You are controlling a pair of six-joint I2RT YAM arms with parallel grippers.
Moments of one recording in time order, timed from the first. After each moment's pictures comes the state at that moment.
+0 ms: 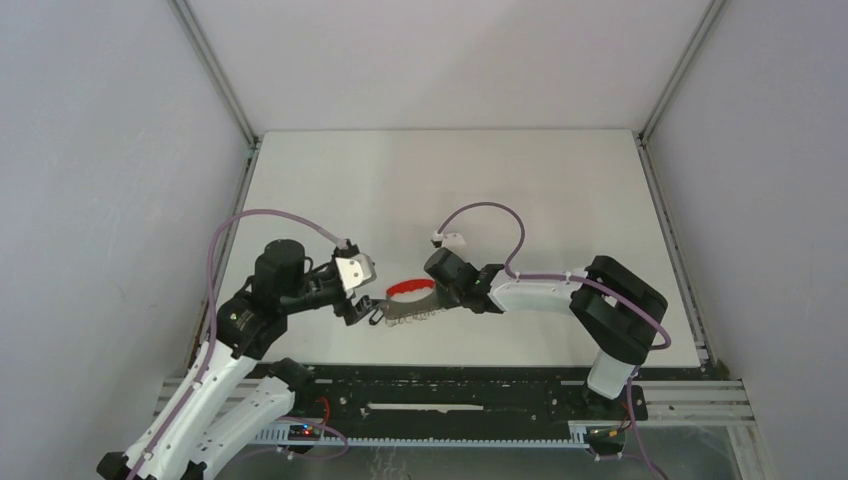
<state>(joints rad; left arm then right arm) -0.49 0.63 0.78 -0.62 0.56 0.50 0.98 1.73 0.95 -0.16 0.27 0.66</state>
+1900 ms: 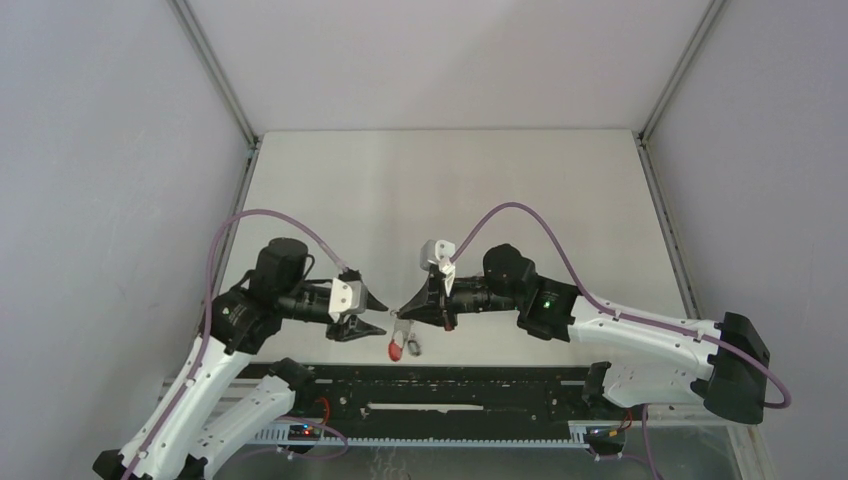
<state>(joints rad) -0.49 0.68 0.89 -0.90 0.95 0.68 1.11 1.17 0.85 0.18 -0.47 0.09</state>
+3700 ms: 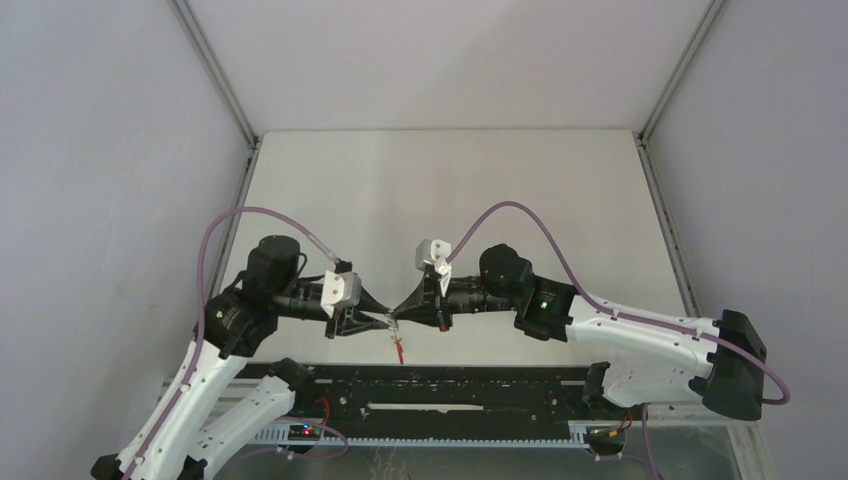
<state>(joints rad) -0.49 0.67 0.91 -0.83 1.01 0.53 1.14 1.19 0.88 0.19 -0.44 0.10</state>
